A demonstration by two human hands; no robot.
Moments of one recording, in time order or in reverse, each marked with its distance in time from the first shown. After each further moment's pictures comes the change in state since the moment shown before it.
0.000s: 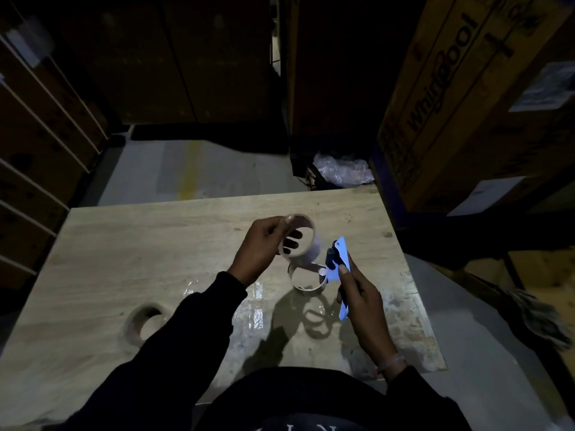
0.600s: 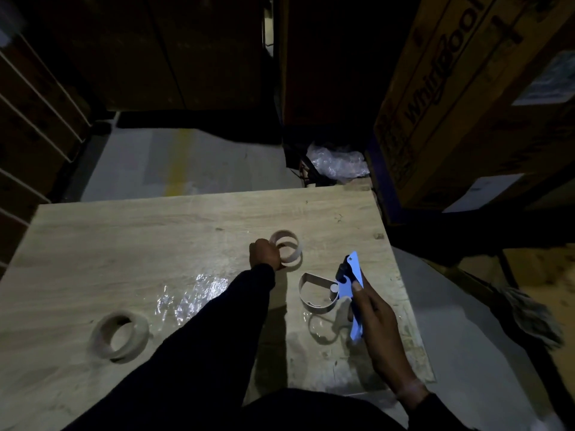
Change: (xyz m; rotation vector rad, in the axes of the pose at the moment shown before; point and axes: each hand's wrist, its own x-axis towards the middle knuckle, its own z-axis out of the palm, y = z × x) left_hand 0.115 -0.167 0.069 0.539 0.245 -0.560; right_hand 0.011 0.008 -0.051 -0.002 -0.044 0.078
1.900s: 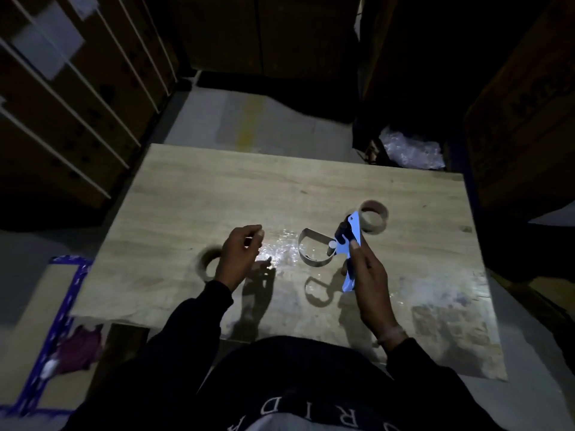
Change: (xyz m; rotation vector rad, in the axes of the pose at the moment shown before) left_hand -0.111 -0.200 -0.209 -0.453 0.197 0.207; right_hand -0.033 -0.024 0.174 0.036 -0.159 -0.039
